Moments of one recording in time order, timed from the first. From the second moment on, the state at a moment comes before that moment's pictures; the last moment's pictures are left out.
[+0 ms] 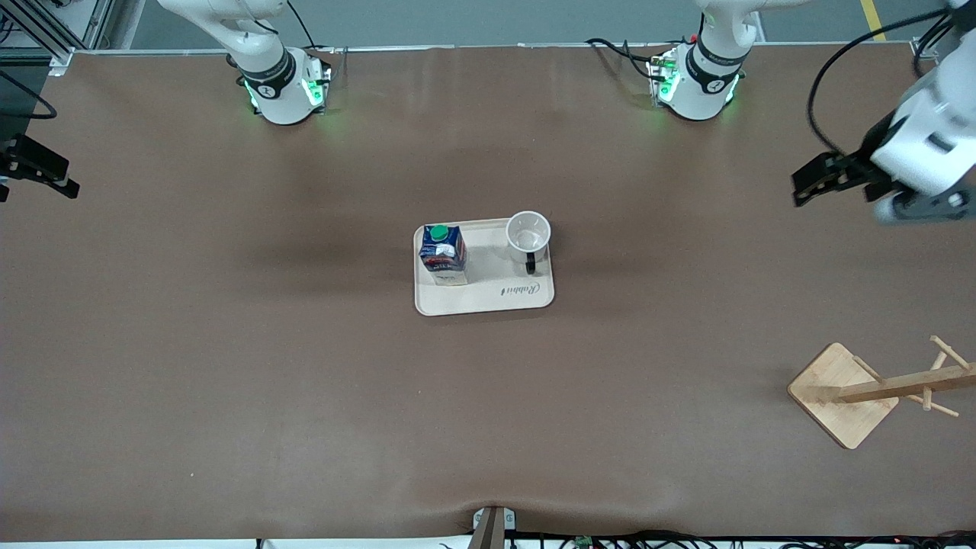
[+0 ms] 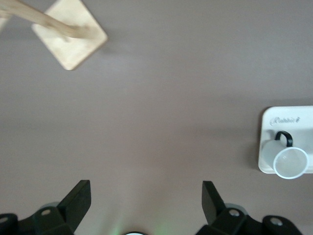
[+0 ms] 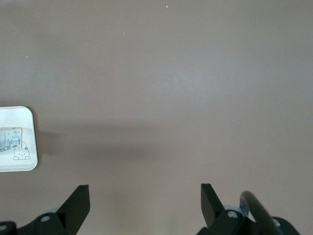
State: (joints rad) left arm 0.06 0.09 -0.26 -1.49 0.01 1.50 -0.22; right arm -0.07 -0.04 -0.04 -1.56 0.02 1.54 -0.15
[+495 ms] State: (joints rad) left arm 0.03 0.13 -0.48 -1.77 -0.02 1.75 -0.52; right arm -0.07 -0.04 -0.04 -1.56 0.02 1.54 -0.15
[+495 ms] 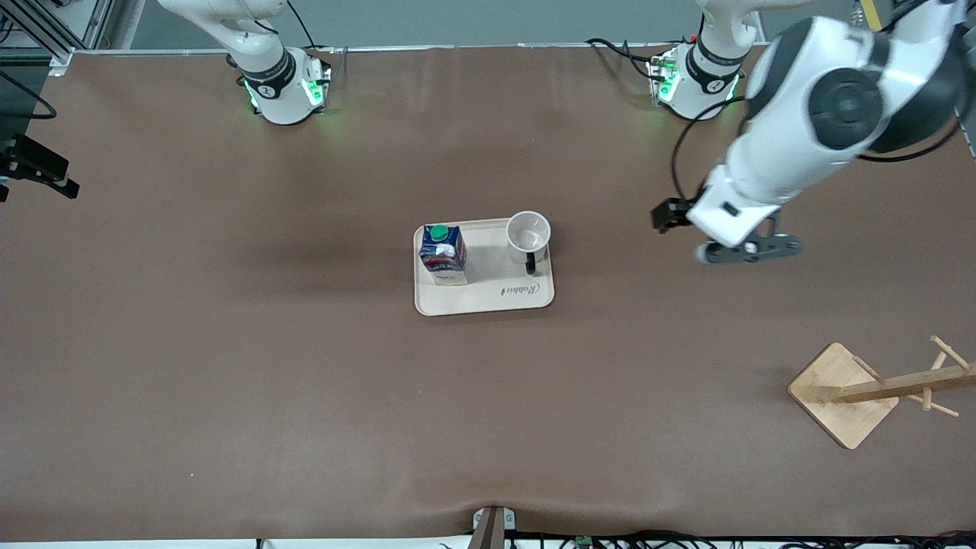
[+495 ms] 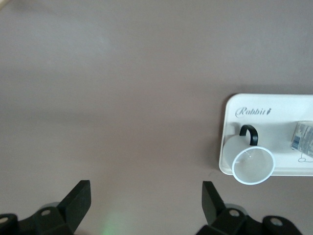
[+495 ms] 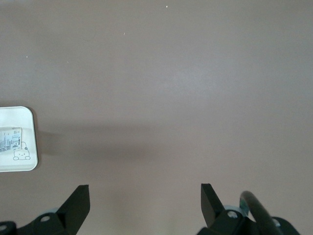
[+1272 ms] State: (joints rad) left arm -0.11 0.26 -0.60 -2.05 -0.05 2.21 -0.81; right arm -0.07 -0.04 -0.04 -1.56 0.02 1.54 -0.15
